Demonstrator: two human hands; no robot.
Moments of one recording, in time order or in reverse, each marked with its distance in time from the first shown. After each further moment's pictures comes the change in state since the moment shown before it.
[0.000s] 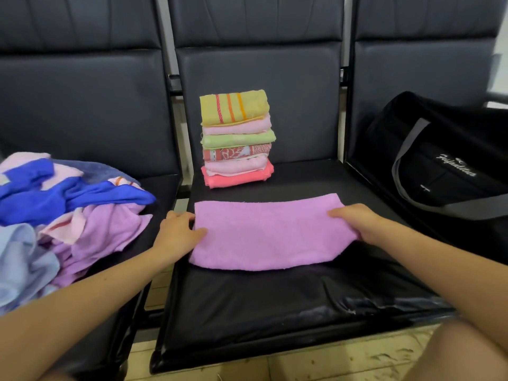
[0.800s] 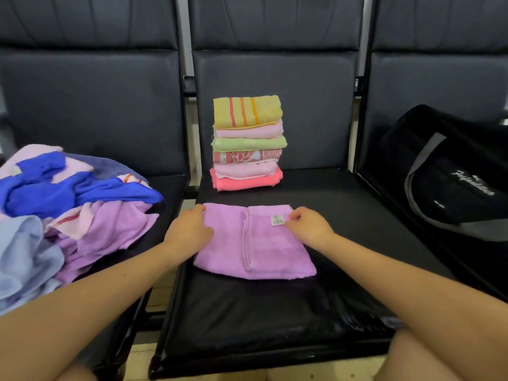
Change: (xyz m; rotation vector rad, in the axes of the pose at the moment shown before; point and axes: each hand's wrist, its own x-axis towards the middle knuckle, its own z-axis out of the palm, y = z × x) left_hand 0.005 0.015 -0.001 0.116 0.029 0.036; right_hand -0.011 -0.023 0.097 -0.655 -0.018 -0.341
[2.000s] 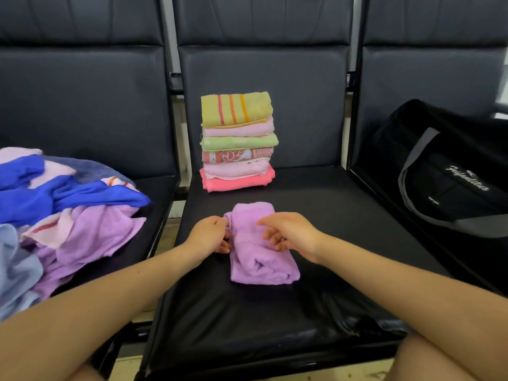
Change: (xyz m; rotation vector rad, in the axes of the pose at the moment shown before) left_hand -0.002 0.052 0.025 -0.747 -0.223 -0.258; right_hand -0.026 -0.020 -0.005 0.695 -0.308 0.079
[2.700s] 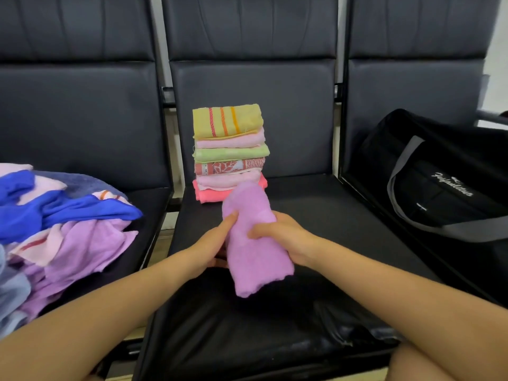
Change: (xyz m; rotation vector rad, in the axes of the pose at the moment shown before) left_hand -0.015 0.019 0.005 -0.221 -0.300 -0.045; right_hand -0.001 -0.012 0.002 0.149 -0.061 -0.072
